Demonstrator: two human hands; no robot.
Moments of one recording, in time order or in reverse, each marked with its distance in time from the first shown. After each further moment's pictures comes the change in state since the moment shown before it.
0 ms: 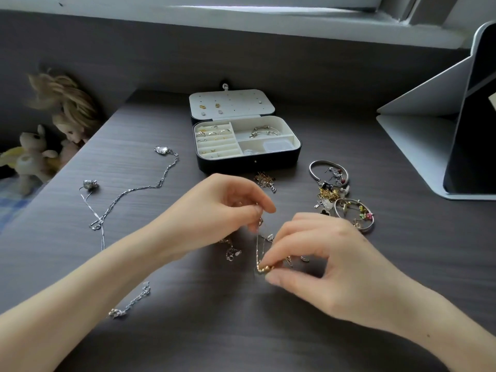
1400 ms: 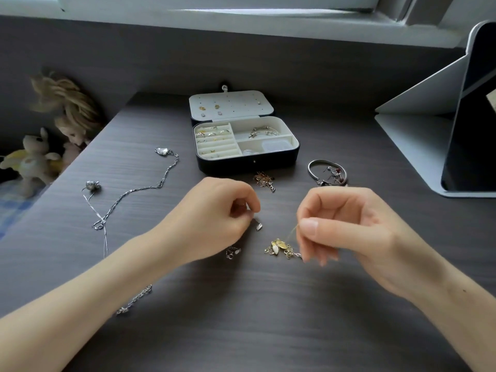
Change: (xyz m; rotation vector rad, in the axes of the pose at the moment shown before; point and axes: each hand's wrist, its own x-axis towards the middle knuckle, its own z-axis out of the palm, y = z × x) left_hand 0.004 -0.016 0.000 0.596 0.205 0.256; right_hand 0.003 -0.001 -0.028 0.776 0.016 0.279
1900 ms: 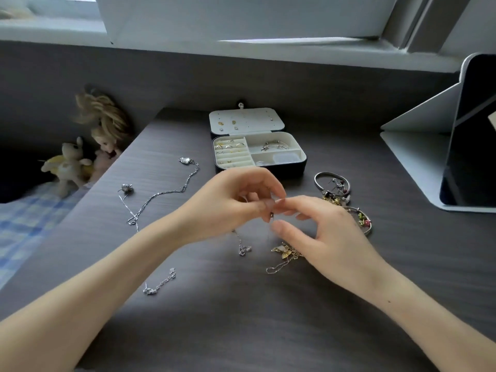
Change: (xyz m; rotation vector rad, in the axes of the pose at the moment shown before) left_hand 0.000 0.023 -0.025 -0.496 -0.115 0.025; right_hand 0.013 0.016 0.022 -0.791 0.268 -0.138
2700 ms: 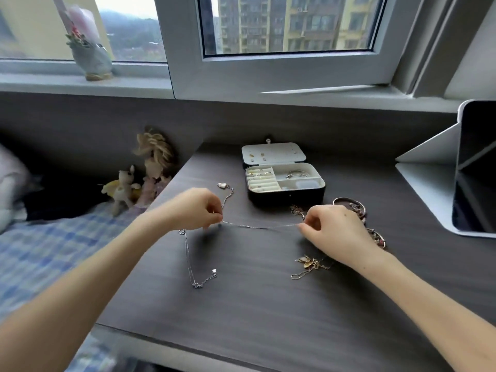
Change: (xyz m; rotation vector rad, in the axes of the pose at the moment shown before) left_hand -0.034 -0.024 -0.081 0.758 0.025 -0.482; right_hand 0.032 0.009 0.004 -0.376 -0.023 0.155
